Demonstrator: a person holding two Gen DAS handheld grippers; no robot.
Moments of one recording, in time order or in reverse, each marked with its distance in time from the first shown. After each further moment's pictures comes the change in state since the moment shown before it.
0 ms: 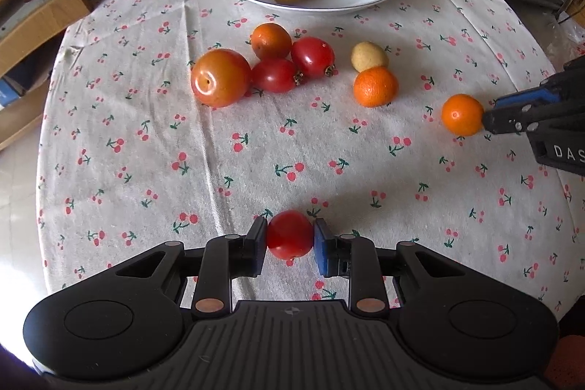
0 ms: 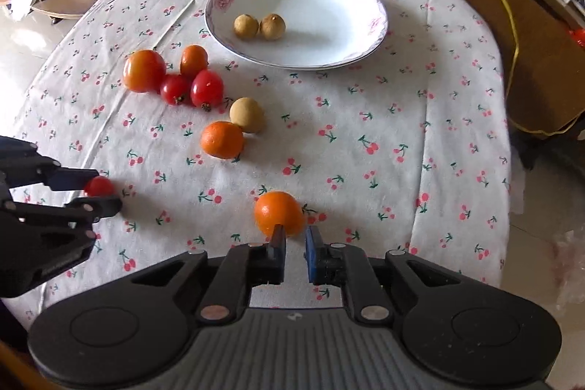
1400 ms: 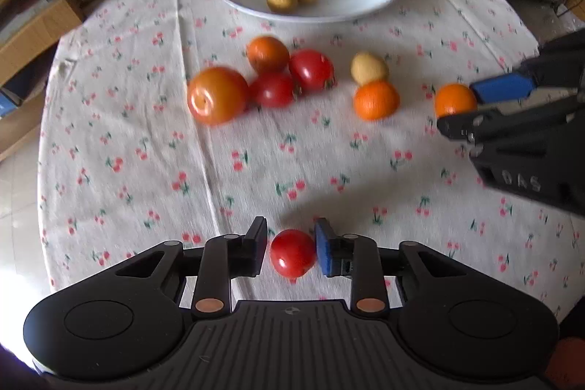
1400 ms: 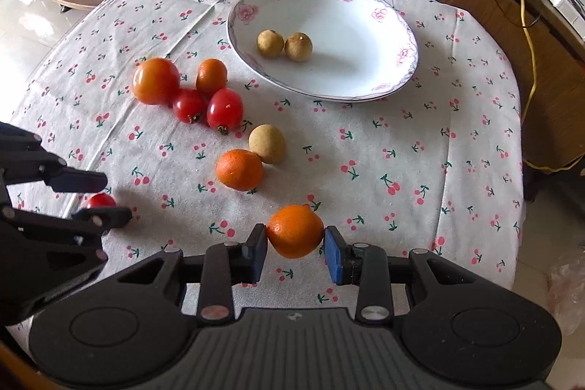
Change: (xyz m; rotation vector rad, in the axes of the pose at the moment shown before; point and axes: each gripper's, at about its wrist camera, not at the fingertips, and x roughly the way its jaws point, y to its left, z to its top) left arm 0.004 -0.002 0.007 0.037 0.023 0.003; right arm 0.012 0.018 0.019 -0.087 -0.044 -0.038
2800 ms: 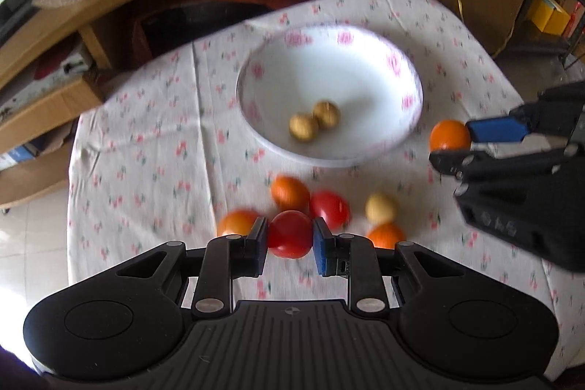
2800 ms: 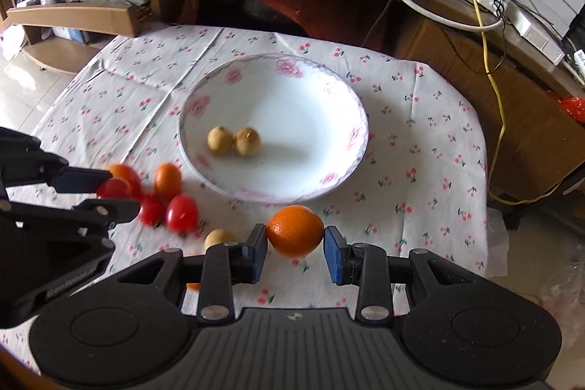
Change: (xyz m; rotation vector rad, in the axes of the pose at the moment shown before) left arm -0.029 0.013 0.079 -0.041 -0.169 0.035; right arm -0.016 -0.034 0.048 0.082 -0.137 -0.042
